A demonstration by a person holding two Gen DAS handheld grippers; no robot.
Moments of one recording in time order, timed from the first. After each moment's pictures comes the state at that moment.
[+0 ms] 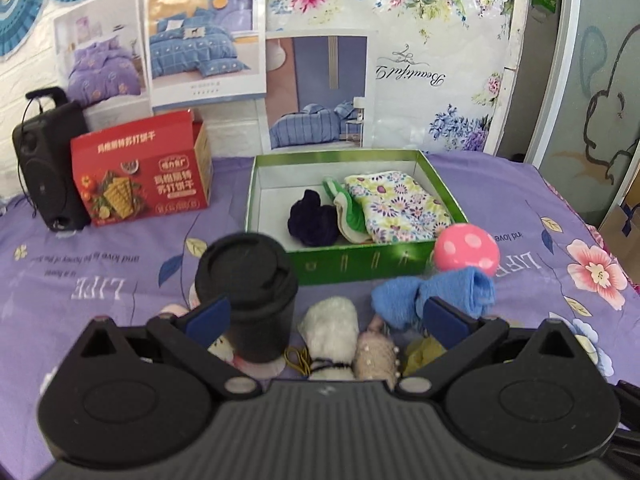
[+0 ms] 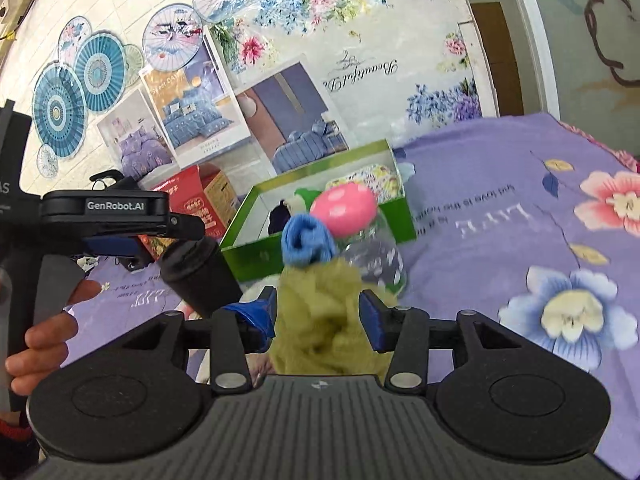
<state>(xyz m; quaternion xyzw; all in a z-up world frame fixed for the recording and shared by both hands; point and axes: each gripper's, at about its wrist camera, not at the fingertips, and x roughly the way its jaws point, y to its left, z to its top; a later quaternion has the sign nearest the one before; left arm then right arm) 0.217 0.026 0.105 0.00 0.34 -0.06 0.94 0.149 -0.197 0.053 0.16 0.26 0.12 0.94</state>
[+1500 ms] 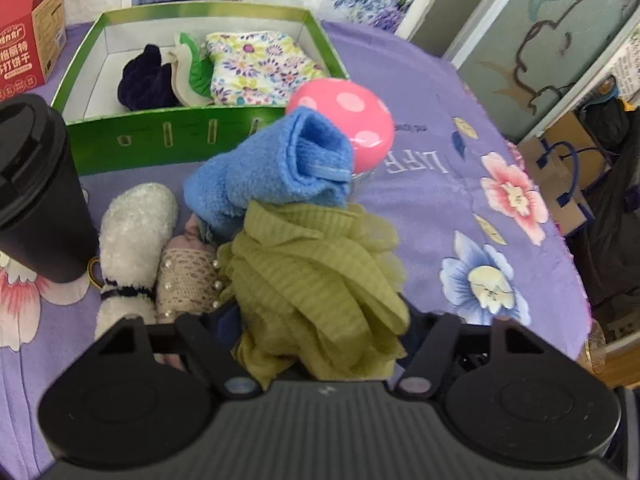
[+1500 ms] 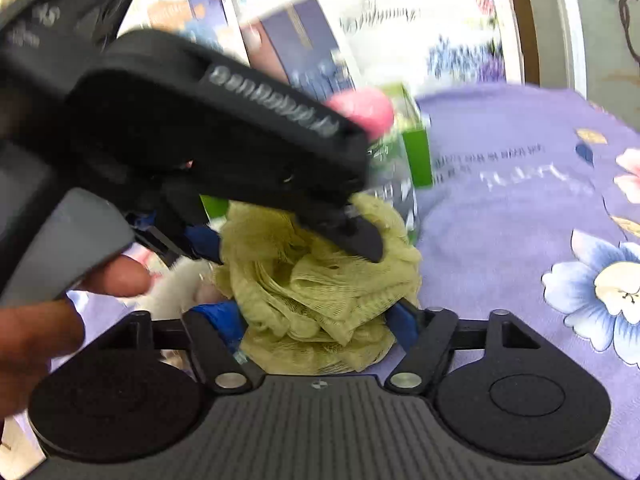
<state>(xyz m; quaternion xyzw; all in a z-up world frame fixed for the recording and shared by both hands) 0.264 -0.046 0.035 -0.07 0.49 -0.22 0.84 0.180 -0.181 -0.010 0.11 0.27 0.14 0.95</state>
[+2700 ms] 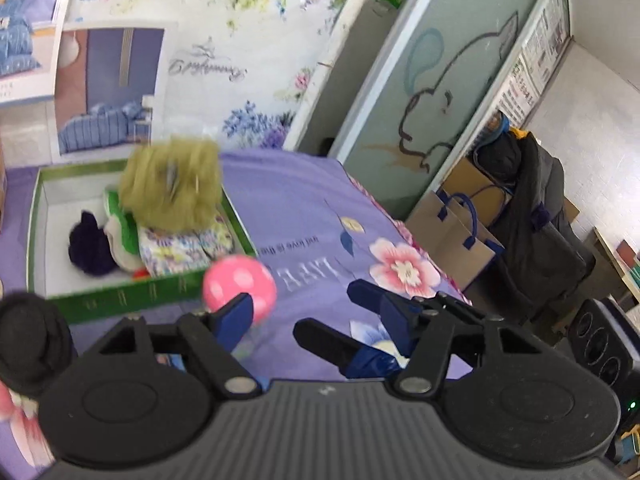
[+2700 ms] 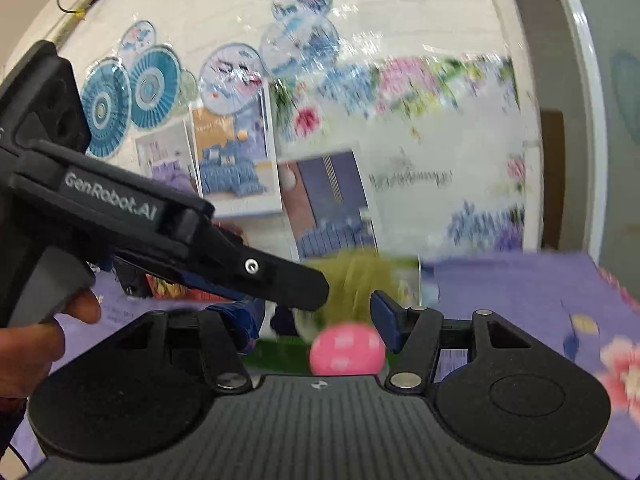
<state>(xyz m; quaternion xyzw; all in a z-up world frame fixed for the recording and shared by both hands) 0.253 -0.033 0.134 -0.07 0.35 -0.35 0.86 0.177 -0.209 0.086 0.07 0.15 0.17 0.97</state>
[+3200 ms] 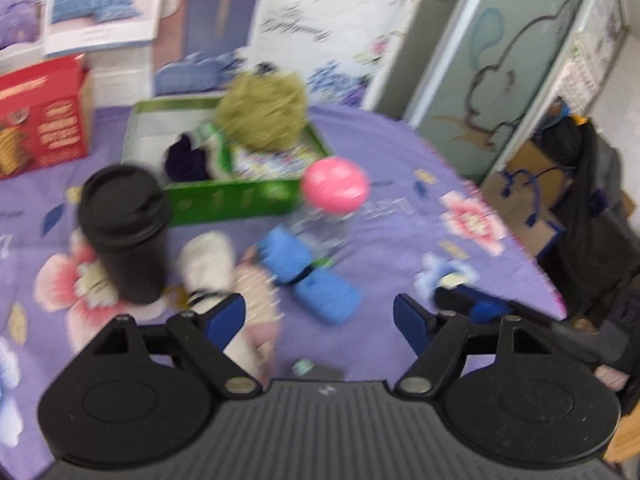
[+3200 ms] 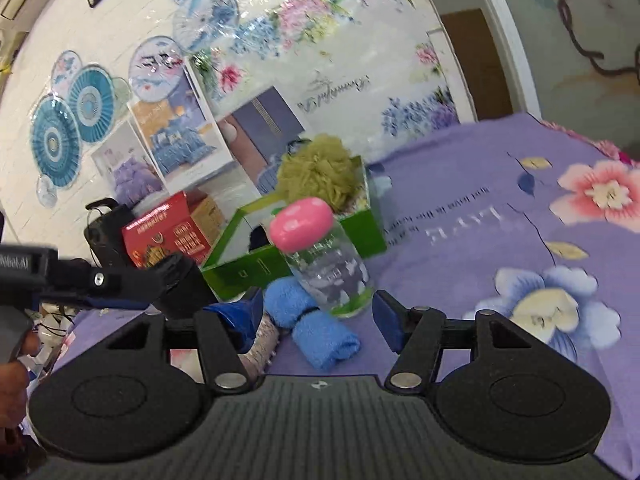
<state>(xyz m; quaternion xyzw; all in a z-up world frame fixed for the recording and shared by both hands) 0.190 0.022 0.081 -0.05 0.39 -0.23 0.89 0.146 -0.243 0.032 0.18 0.24 0.12 0.95</state>
